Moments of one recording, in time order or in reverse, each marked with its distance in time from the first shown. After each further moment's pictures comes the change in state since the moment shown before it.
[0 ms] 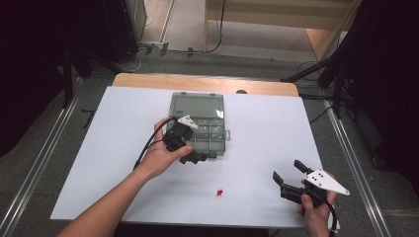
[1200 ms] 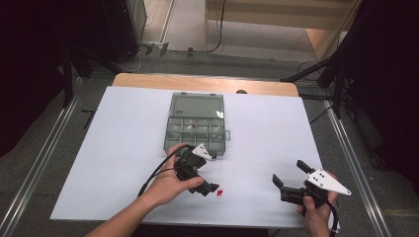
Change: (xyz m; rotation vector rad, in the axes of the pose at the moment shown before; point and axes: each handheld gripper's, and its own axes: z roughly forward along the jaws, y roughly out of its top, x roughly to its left) left arm -0.063 -0.033 0.028 0.079 -0.062 0.067; right arm 0.000 0.002 -0.002 -0.011 0.023 0.001
